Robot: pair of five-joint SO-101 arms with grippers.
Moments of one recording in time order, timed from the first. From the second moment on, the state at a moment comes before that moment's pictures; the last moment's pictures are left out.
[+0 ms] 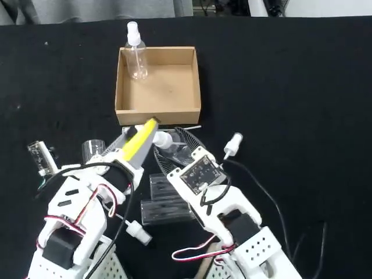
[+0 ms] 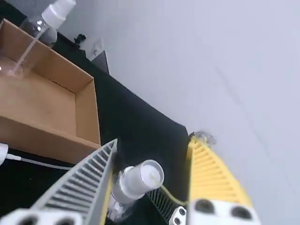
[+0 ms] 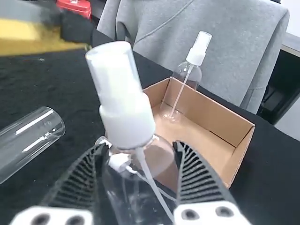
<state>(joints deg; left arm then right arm) 19.5 -104.2 74.2 41.6 47.2 -32.5 -89.0 95.6 15.4 13.5</state>
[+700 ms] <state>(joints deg) 10.4 -104.1 74.2 41.6 50.1 -32.5 -89.0 95.6 15.4 8.5</state>
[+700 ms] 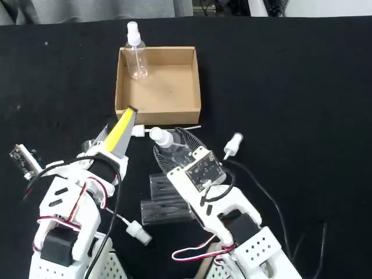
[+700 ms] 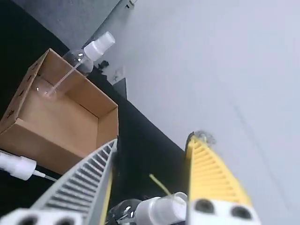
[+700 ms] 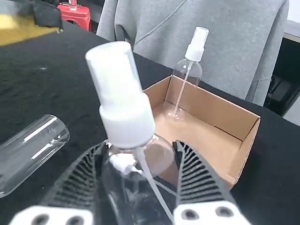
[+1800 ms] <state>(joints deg) 20.8 -104.4 81.2 41.6 37.3 -32.4 -89.0 95.6 11.4 2.3</state>
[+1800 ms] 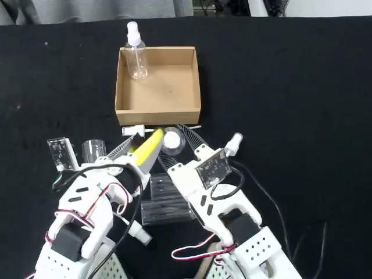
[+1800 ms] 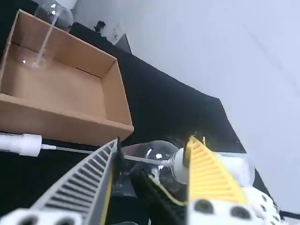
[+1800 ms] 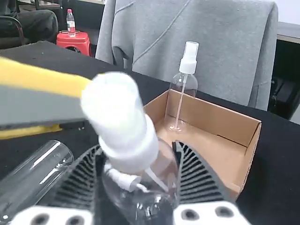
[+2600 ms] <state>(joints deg) 13.0 -104.0 81.2 41.6 39.1 -32.4 -89.0 95.6 11.4 2.3</state>
